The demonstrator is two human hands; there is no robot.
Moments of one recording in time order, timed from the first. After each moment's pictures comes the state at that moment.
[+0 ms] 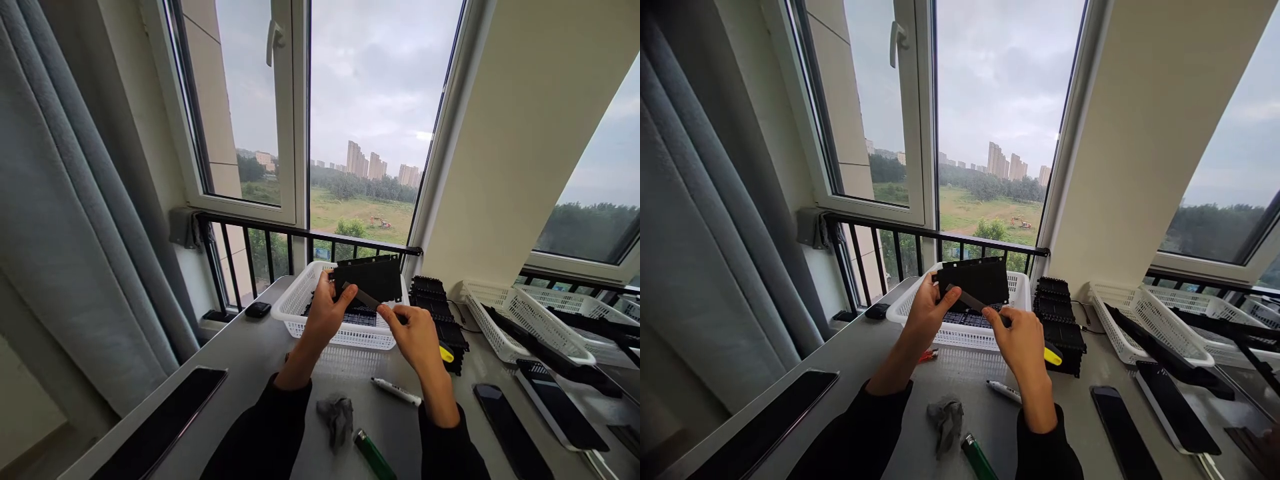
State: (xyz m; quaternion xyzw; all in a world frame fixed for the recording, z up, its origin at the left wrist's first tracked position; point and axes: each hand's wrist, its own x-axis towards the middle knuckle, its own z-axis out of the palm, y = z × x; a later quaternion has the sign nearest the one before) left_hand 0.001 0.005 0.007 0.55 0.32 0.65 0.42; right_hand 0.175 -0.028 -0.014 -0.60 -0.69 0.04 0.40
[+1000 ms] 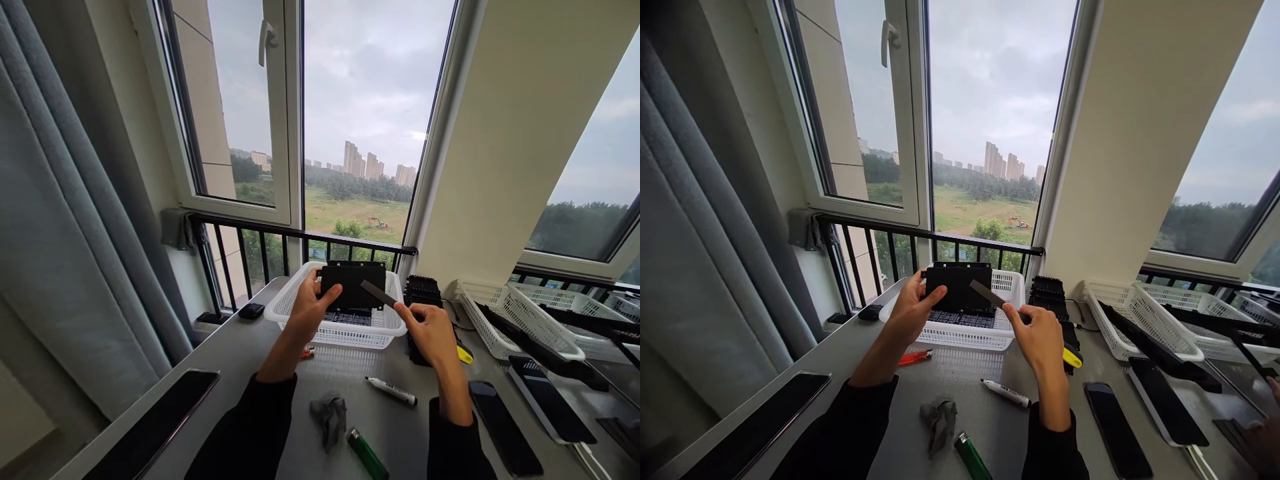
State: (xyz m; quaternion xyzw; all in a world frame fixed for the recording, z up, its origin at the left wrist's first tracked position) left_hand -0.011 0.014 0.009 0.51 0.30 0.64 0.49; right_hand 0.218 -0.038 -0.005 -0.62 -0.66 0.04 0.42
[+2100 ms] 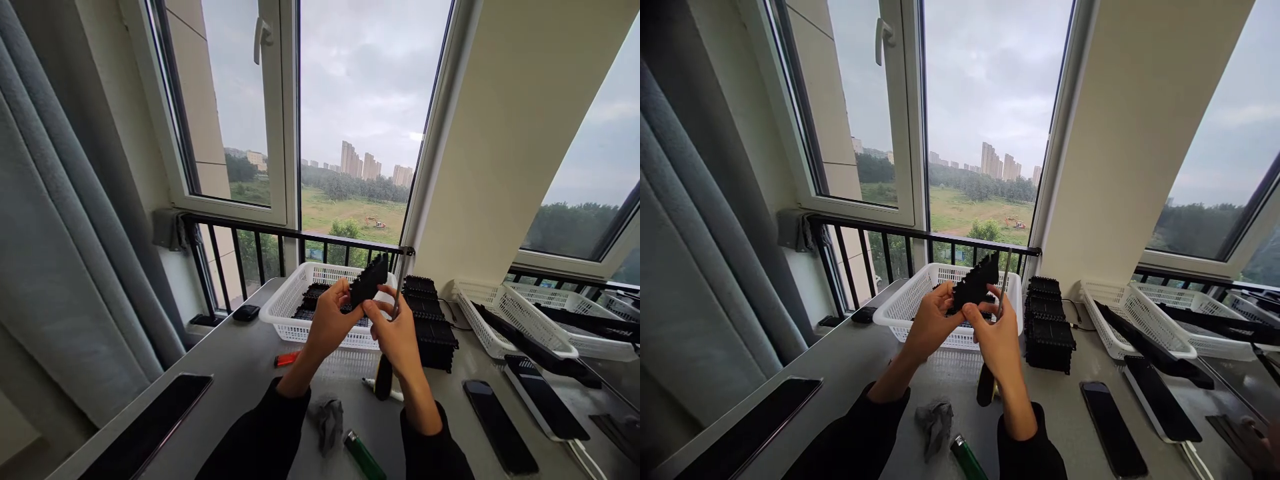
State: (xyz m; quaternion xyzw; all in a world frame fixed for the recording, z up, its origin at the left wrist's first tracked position) left_hand 0.026 -0.002 0.005 0.64 0.32 0.59 0.37; right_hand 0.150 -0.033 -0.007 -0.44 -0.49 0.42 0.63
